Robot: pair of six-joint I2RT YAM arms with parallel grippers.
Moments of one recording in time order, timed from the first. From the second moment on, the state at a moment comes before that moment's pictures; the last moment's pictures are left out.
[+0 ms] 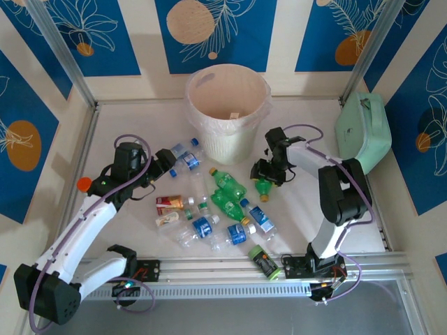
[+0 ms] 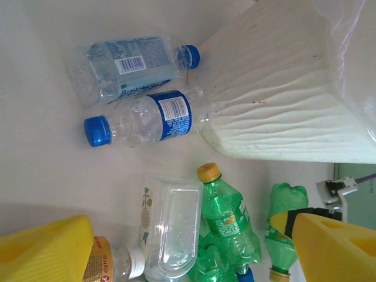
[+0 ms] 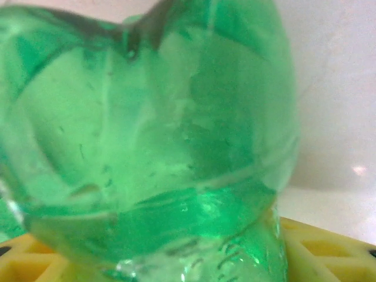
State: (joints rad) left arm -0.33 0.98 0.85 -0.55 0.12 -0.89; right arm 0.32 1.73 1.14 -0.81 -0.28 0.51
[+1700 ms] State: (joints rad) left arm -0.33 1.07 0.92 -0.55 0.18 -0.86; right arm 0.32 1.93 2.48 -1.15 -0.50 0.71
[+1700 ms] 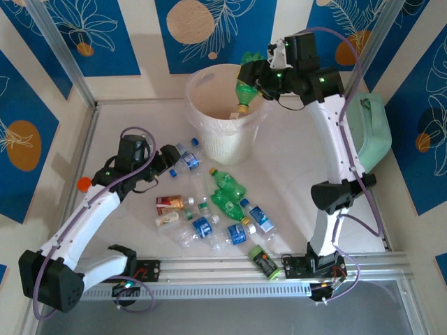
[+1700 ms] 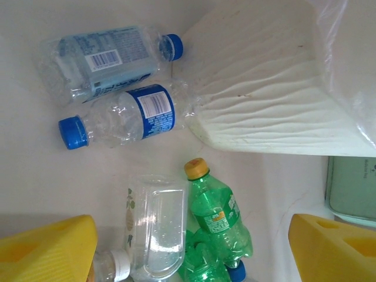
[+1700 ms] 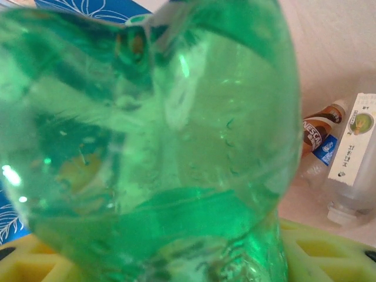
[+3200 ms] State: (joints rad) left arm -0.24 1.61 1.21 -0.62 0.16 -0.36; right arm 0.37 1.12 1.41 -0.98 -0.37 0.69
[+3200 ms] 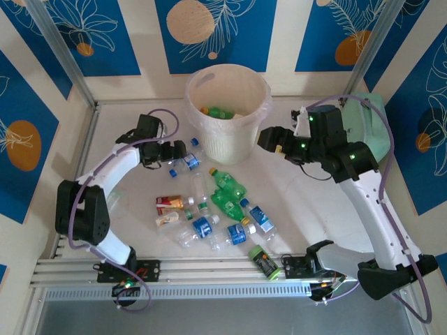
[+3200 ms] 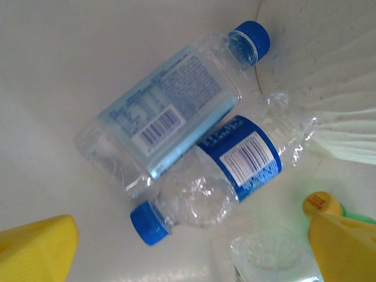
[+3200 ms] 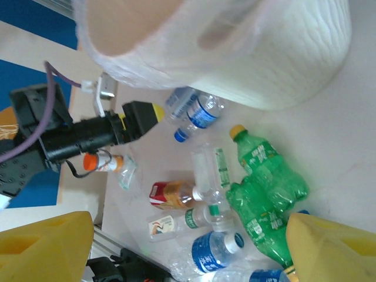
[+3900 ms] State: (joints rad) left arm -0.24 1.89 1.35 -0.59 0.08 -0.23; right arm 0.36 1.12 1.34 -0.92 -0.40 0.74
